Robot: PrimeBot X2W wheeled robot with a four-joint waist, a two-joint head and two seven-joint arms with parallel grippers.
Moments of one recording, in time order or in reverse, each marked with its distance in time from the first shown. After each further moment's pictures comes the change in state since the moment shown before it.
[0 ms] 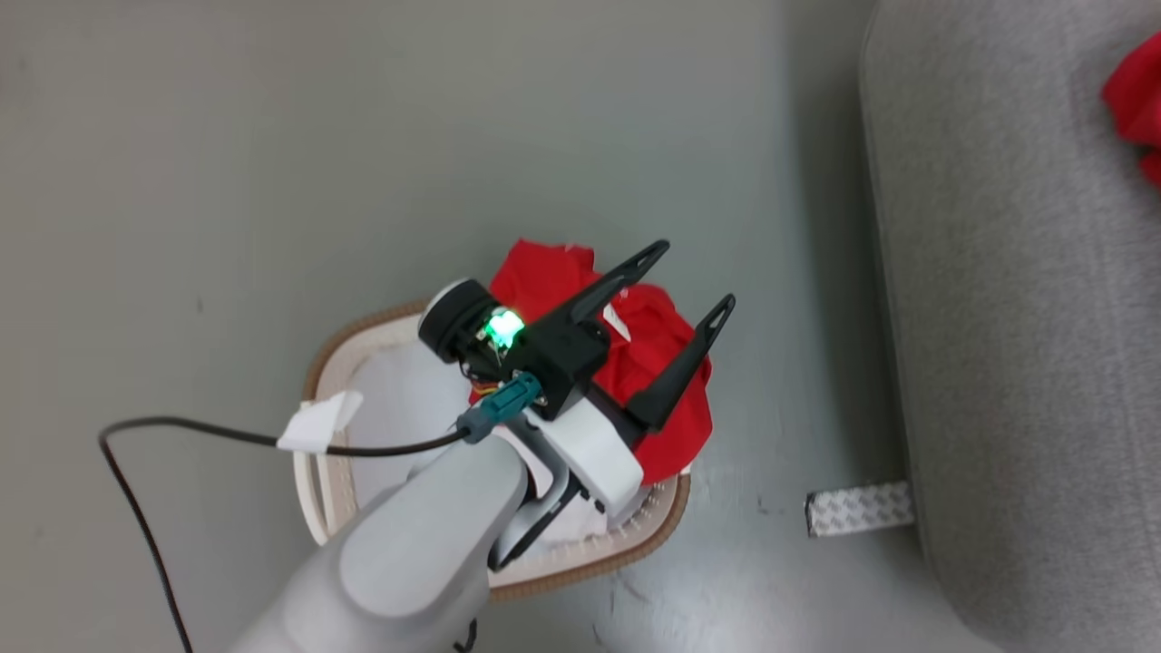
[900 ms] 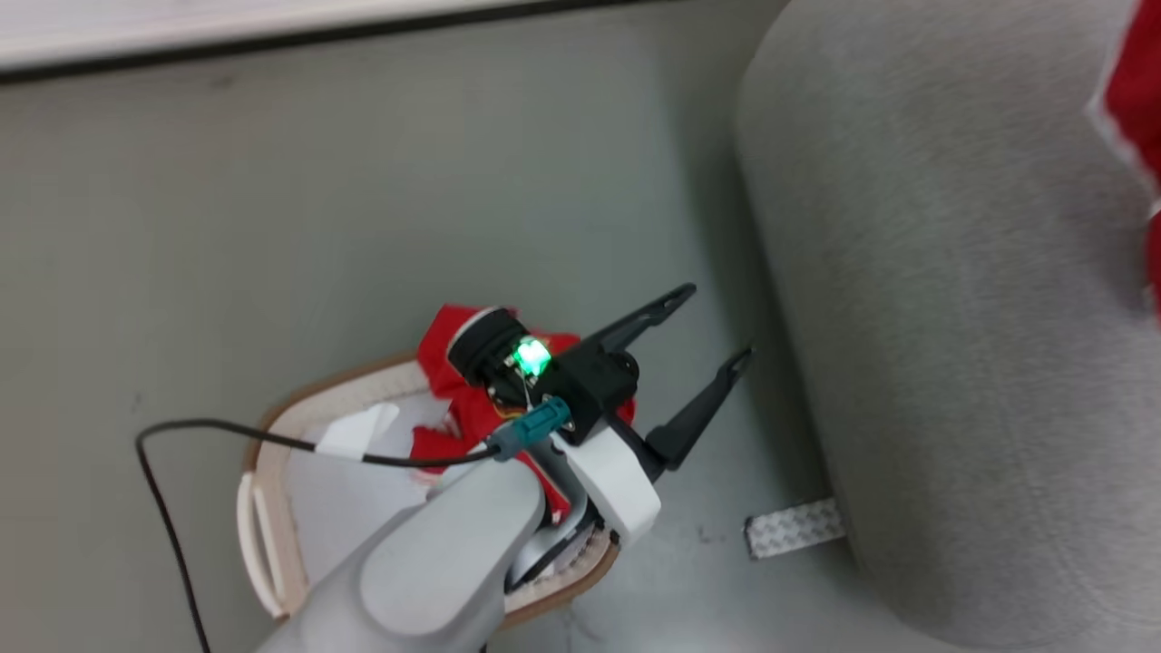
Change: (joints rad) left arm 0.038 -0.025 -0.027 0.027 0.008 -0.042 0.016; right arm 0.059 0.011 -0.347 -0.459 -0.114 0.000 -0.118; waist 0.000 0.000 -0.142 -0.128
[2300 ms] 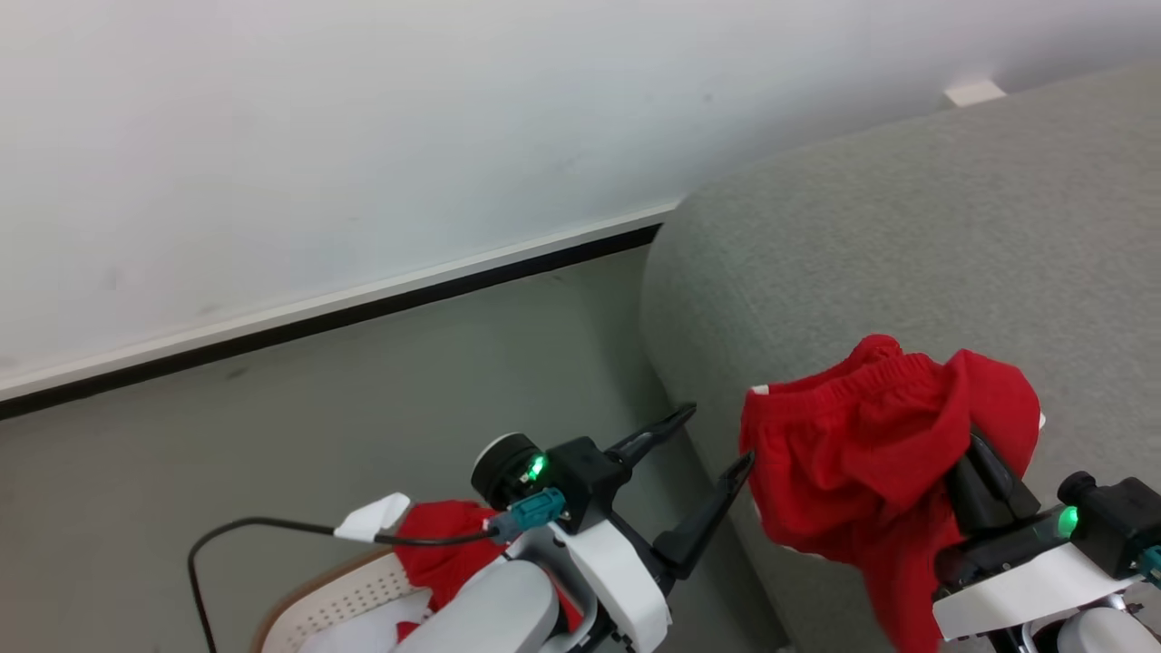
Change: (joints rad) left arm 0.170 -0.044 -0.010 0.042 -0.113 0.029 -0.035; right arm 0.661 0.410 0.052 -0.317 -0.288 0.000 0.000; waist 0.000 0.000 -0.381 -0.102
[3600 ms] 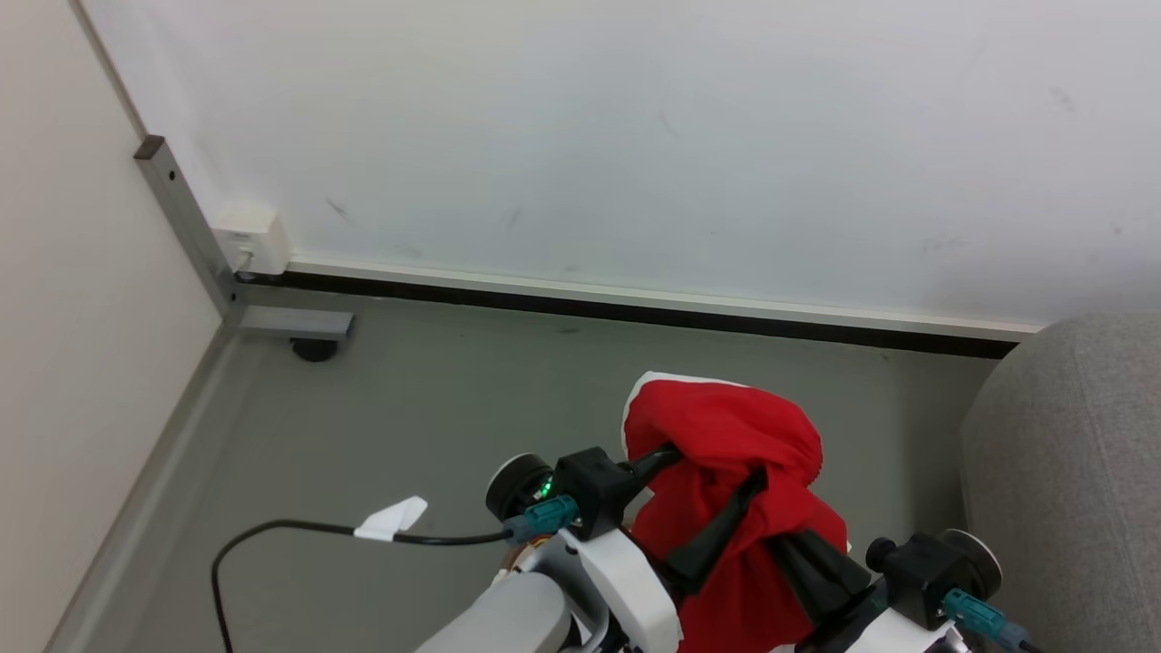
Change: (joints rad) left arm 0.007 -0.035 -0.023 0.056 -0.047 -0.008 0.010; right arm -0.064 0.035 0.363 0.136 0.025 0.000 0.000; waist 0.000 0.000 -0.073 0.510
